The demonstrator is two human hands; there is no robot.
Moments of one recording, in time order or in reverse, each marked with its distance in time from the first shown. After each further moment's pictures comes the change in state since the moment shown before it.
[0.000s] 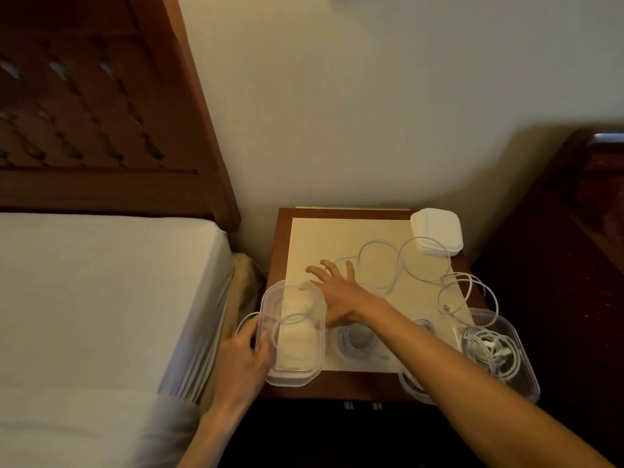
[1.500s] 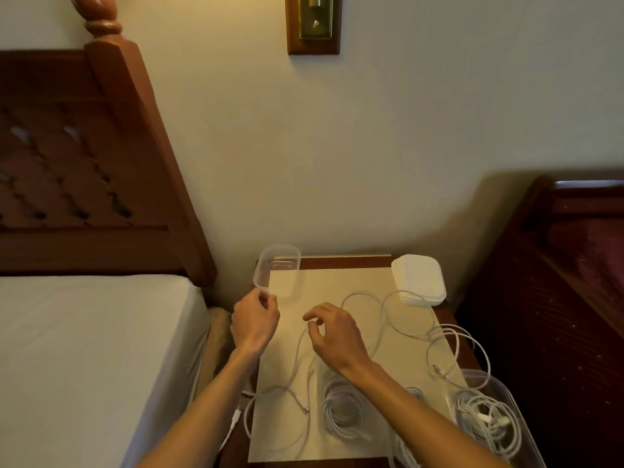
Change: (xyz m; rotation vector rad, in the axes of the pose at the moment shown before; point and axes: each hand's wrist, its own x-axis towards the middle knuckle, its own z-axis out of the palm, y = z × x) left_hand 0.171 0.037 0.079 0.147 0.106 -0.114; right_hand -0.008 0.014 -0.013 0.568 0.708 0.247
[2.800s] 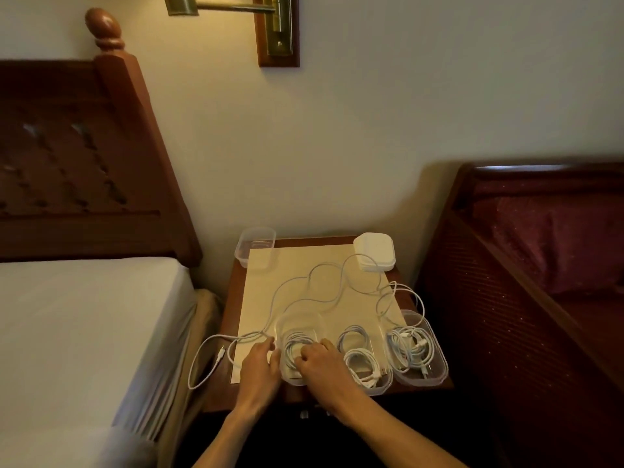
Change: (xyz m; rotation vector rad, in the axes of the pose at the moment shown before) left_hand -0.196 -0.035 -0.006 -0.135 -0.271 0.102; right_hand -0.161 0.000 -0.019 -0.710 -0.285 -0.376
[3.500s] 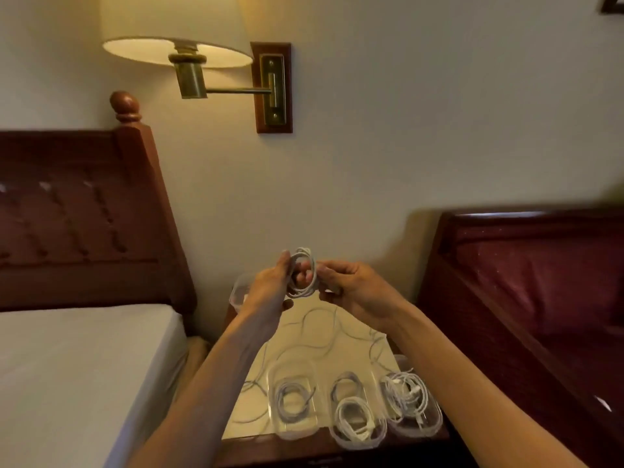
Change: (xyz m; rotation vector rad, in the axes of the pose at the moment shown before) left_hand 0.058 0.226 -0.104 -0.717 -0.150 -0.051; right_hand 0.030 0.087 -0.235 1.722 0.180 0.211
